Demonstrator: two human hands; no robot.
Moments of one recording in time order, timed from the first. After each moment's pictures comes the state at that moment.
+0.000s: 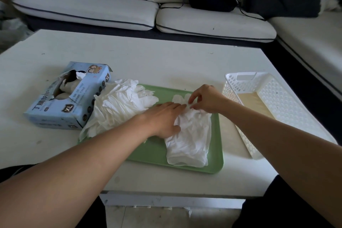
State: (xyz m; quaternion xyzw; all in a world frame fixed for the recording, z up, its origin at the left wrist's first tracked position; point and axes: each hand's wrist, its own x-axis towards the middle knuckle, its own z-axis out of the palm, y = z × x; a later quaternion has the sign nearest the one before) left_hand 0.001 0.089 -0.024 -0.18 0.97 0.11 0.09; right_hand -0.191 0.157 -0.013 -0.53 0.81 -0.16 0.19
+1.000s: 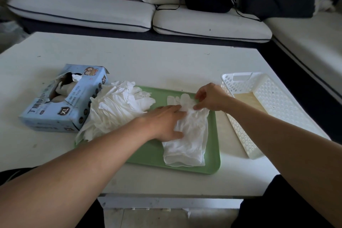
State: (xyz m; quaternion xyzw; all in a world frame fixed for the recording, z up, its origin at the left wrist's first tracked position) left_hand -0.001 0.100 -0.016 -0.18 0.97 0.11 0.13; right_hand -0.211 0.163 -0.011 -0.45 0.85 -0.18 0.22
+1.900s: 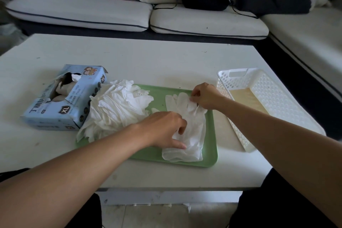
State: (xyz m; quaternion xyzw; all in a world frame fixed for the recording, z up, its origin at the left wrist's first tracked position) left_hand 0.017 0.122 -0.009 -0.09 0.99 0.11 0.08; right_hand -0.205 0.162 -0.027 -0.48 0.85 -0.16 0.15
